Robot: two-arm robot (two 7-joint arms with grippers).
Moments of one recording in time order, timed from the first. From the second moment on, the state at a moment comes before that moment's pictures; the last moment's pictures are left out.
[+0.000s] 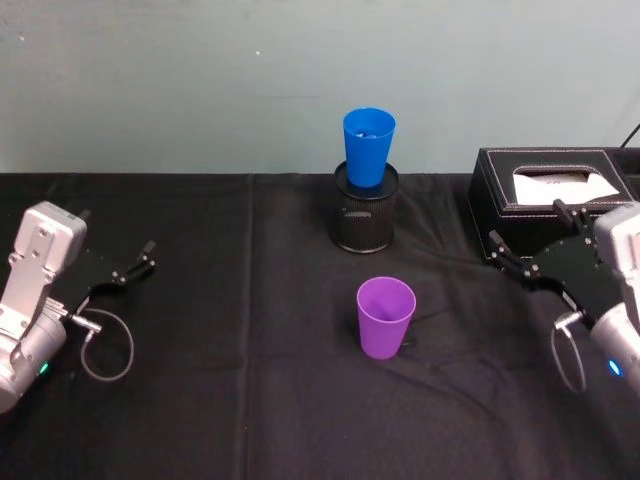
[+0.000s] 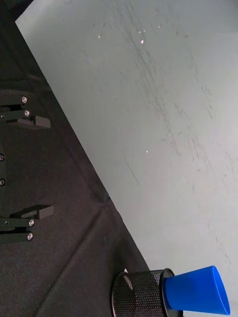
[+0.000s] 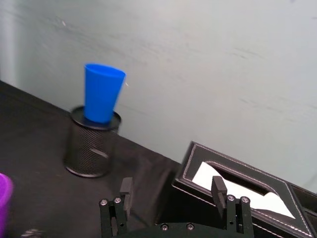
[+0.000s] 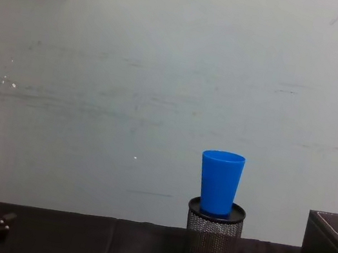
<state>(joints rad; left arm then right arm) -0.20 0.60 0.45 -1.41 -0.25 -0.12 0.03 0.15 0.62 -0.40 -1.49 0.26 -0.19 -0.02</state>
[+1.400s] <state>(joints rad) -0.20 0.60 0.45 -1.41 -0.25 -0.12 0.03 0.10 0.49 -0.46 -1.45 0.41 -0.20 0.35</state>
